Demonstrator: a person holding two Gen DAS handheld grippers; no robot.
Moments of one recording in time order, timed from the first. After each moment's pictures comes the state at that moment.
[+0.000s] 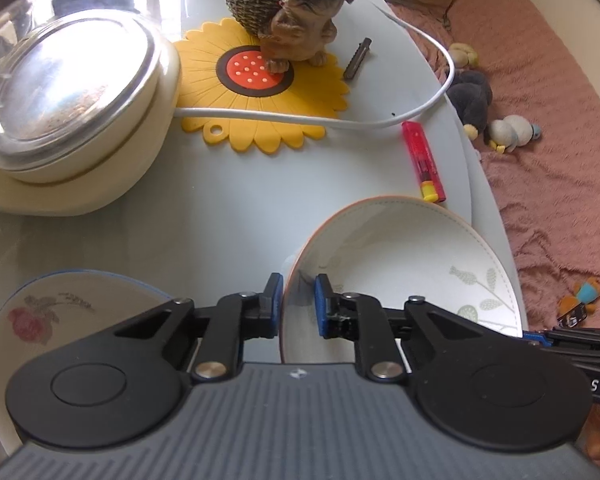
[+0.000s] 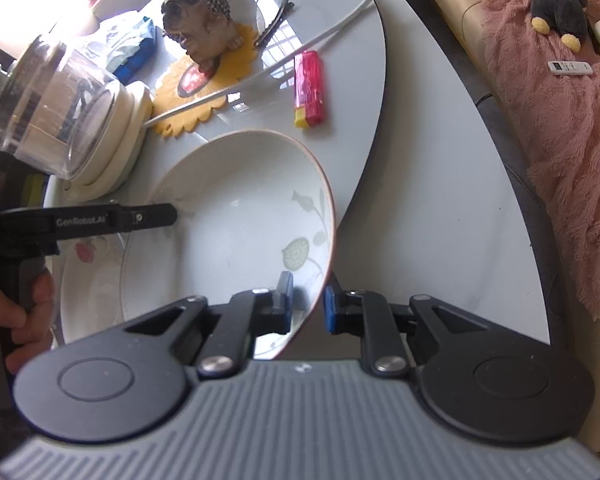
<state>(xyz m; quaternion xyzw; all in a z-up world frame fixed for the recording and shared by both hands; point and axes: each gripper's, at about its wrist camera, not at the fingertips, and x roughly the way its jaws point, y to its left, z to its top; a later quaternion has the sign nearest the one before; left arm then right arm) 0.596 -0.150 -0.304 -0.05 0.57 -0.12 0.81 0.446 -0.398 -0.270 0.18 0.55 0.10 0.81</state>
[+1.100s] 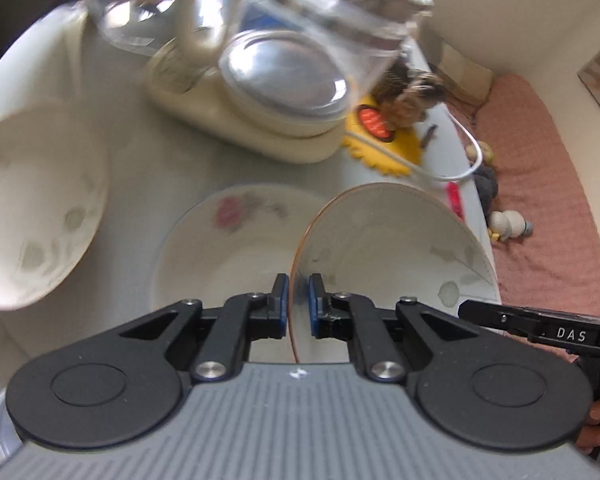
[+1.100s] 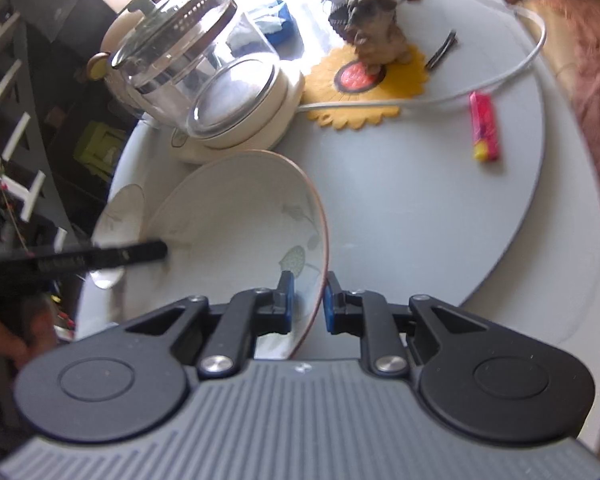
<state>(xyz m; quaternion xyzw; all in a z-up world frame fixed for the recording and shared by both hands) 0.468 0.016 -0.259 -0.20 0.50 -0.05 0.84 0.433 -0.290 -0.221 0.13 0.52 0.22 0.82</state>
